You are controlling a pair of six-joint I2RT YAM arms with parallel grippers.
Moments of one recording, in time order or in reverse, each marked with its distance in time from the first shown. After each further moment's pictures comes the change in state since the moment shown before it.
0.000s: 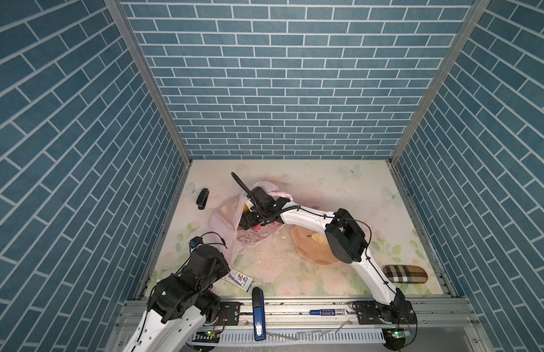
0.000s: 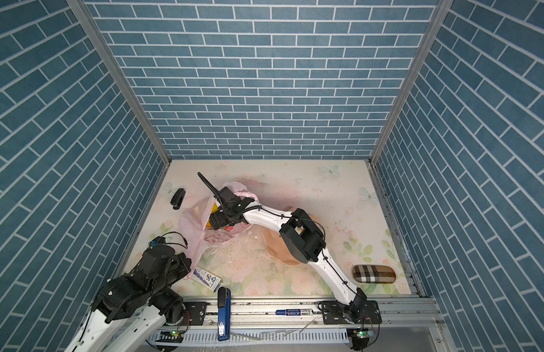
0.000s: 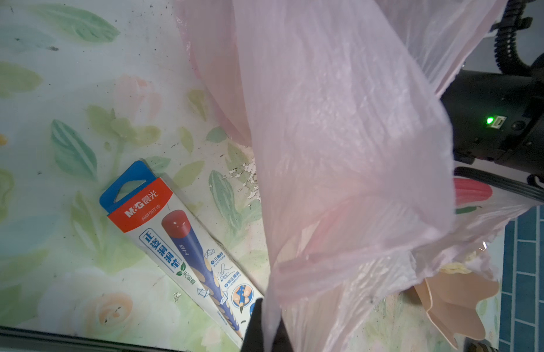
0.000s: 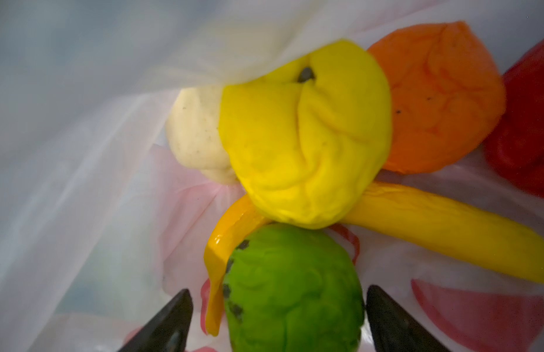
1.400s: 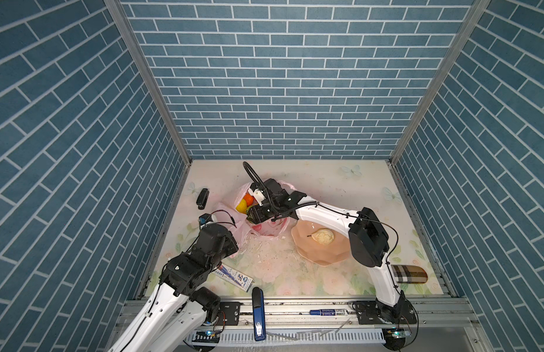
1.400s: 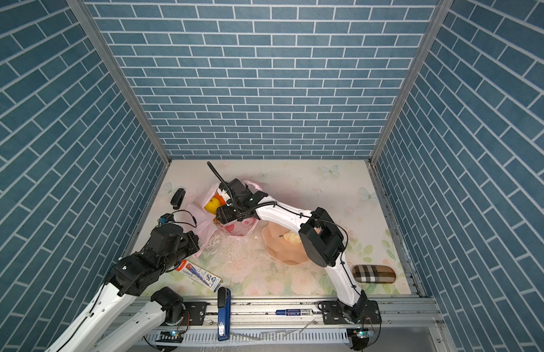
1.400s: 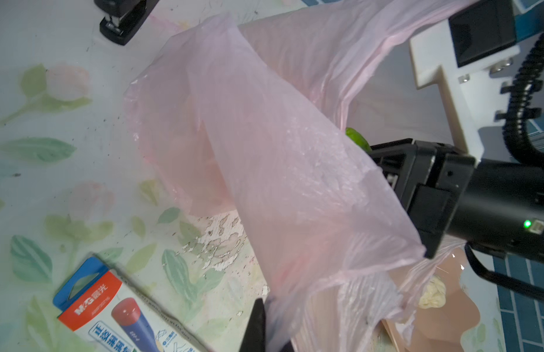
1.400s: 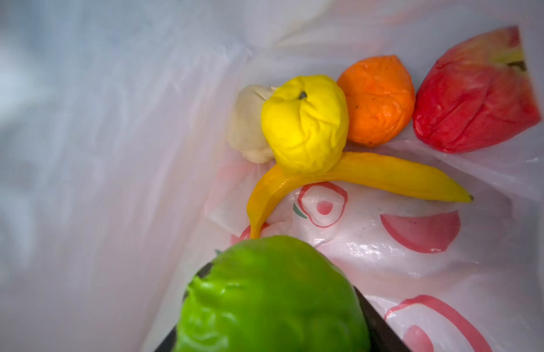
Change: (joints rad) left arm 0.000 0.303 0.135 0.299 -0.080 0.149; right arm -0.023 -0.285 -0.216 -0.017 -0.089 -0.001
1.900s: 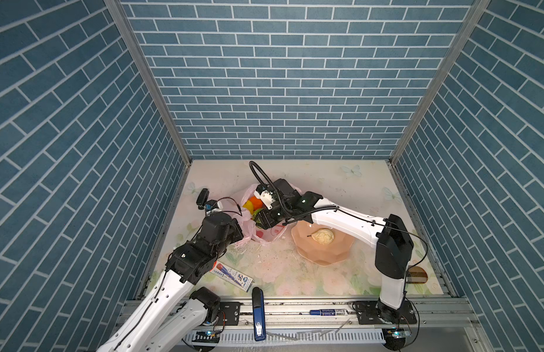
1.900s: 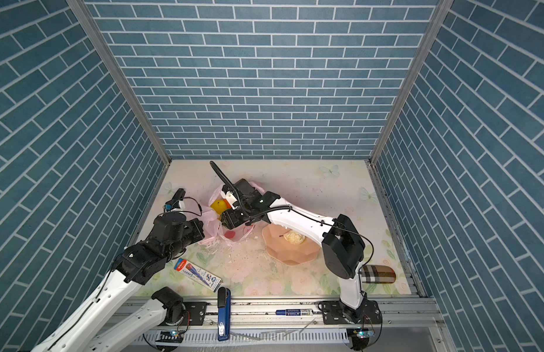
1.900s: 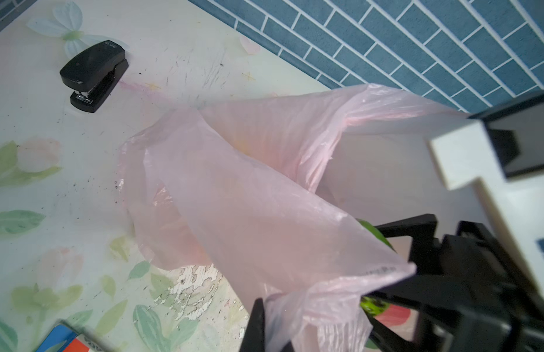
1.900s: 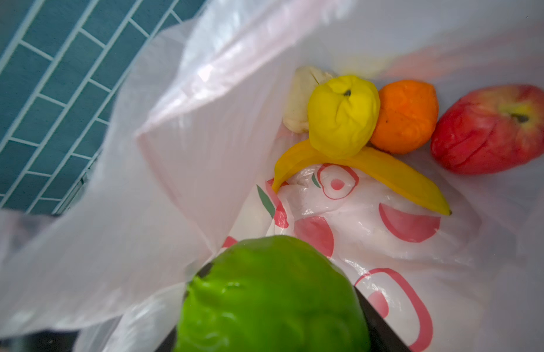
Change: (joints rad) left arm 0.000 0.090 0.057 0.128 -0.024 0.082; right arm 0.012 -0.233 -0.134 -0.115 -0.005 -0.052
